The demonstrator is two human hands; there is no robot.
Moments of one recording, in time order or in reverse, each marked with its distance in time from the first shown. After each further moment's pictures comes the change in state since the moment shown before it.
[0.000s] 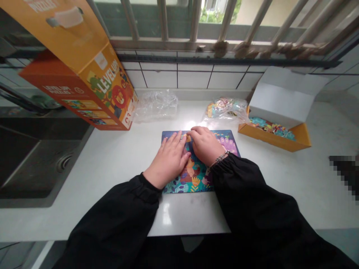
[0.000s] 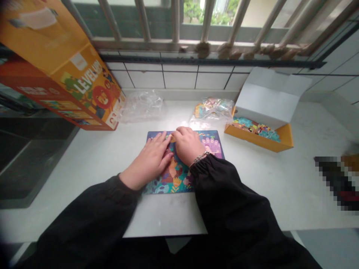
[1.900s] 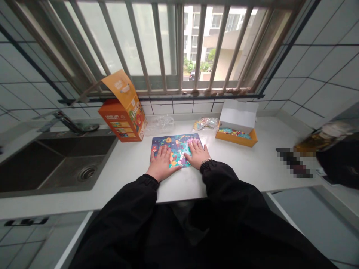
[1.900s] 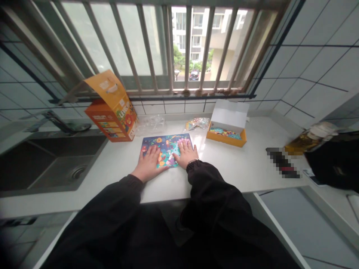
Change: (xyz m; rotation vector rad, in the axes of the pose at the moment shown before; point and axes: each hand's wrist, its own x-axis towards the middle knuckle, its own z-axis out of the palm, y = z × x) left_hand -0.066 -0.007 -0.001 0.226 -0.064 -0.160; right_hand -0.065 -0.018 0.010 -0.111 -0.163 0.317
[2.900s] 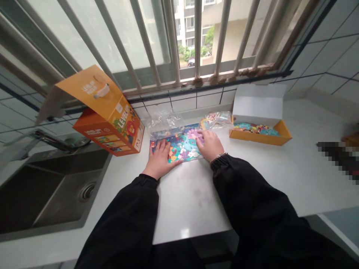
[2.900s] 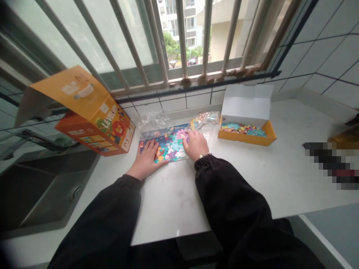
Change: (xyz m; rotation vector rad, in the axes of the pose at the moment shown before) left_hand 0.095 -0.059 0.003 -0.026 0.014 0.041; right_hand 0.081 0.019 -0.015 0.279 0.427 0.067
